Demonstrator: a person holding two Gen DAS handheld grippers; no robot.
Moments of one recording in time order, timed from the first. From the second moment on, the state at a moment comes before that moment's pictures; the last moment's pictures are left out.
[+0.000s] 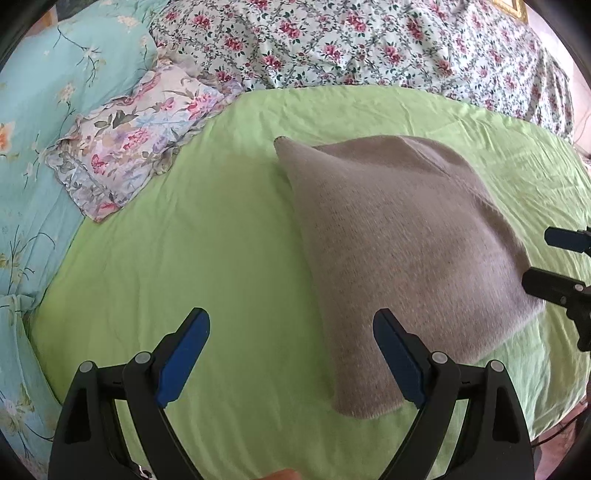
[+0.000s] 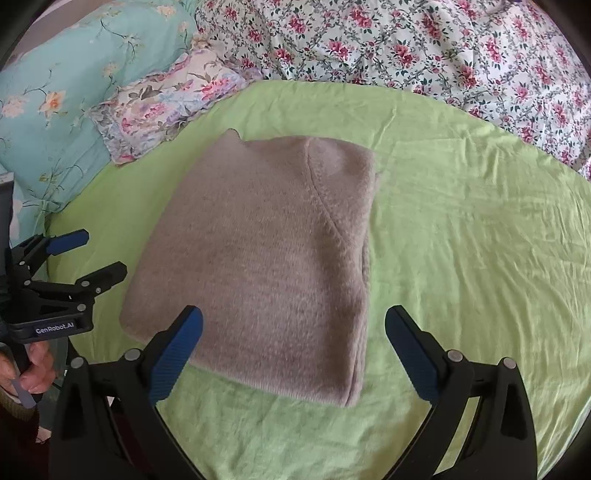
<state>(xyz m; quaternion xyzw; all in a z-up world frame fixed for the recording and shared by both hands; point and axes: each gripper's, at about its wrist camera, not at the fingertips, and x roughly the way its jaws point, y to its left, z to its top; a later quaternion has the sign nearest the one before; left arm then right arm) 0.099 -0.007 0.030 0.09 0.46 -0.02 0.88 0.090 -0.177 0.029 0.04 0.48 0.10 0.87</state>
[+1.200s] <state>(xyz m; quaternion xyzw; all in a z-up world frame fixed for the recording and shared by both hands) 0.124 -0.012 0.027 0.10 0.46 -0.01 0.88 0.119 -0.175 0.025 0.04 0.49 0.09 0.87</state>
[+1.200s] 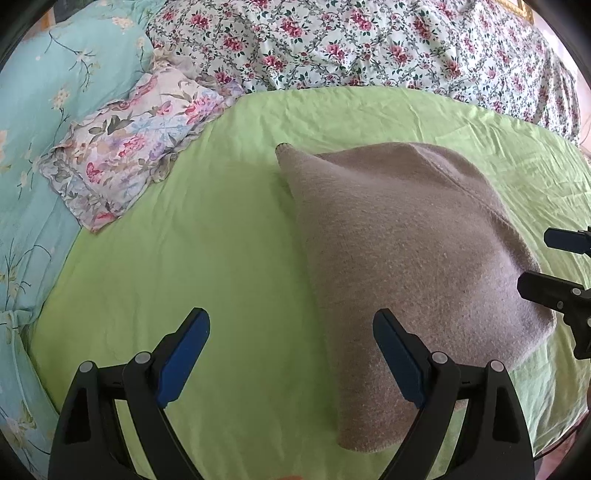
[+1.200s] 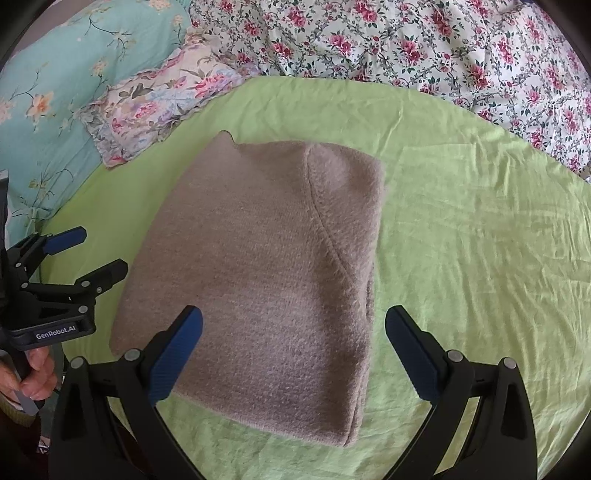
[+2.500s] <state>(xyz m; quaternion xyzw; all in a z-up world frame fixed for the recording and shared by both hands) 0.119 -0.018 0.038 0.11 0.45 -0.02 0.88 0.116 -0.174 0.038 0.04 0.47 0.10 0.87</state>
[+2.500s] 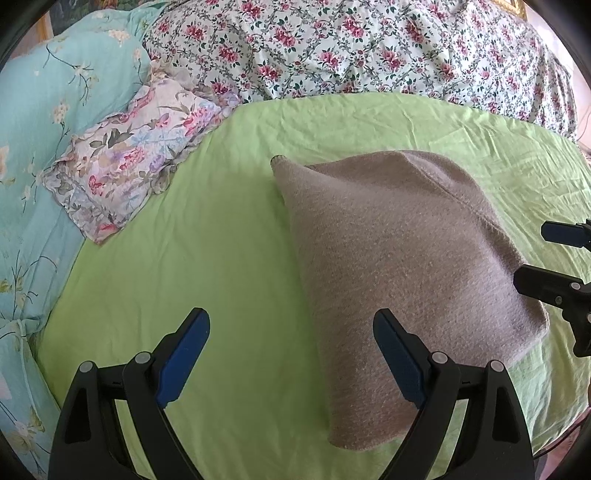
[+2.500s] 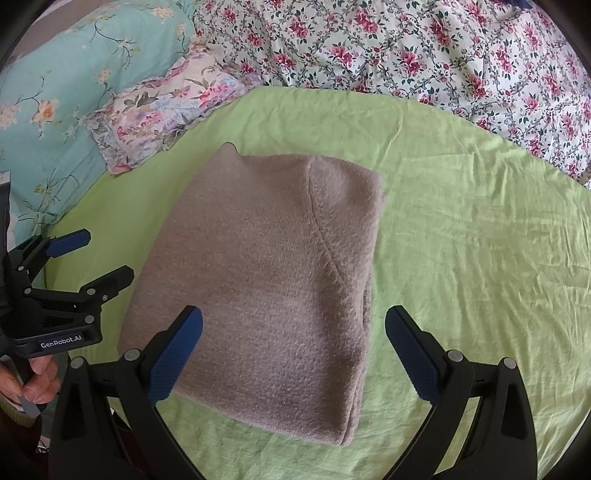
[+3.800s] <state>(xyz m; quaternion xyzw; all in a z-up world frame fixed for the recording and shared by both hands) 0.127 -0.014 0.041 0.11 0.45 -0.01 0.88 0.120 -0.175 0.041 0.04 0.47 0.10 0.88</state>
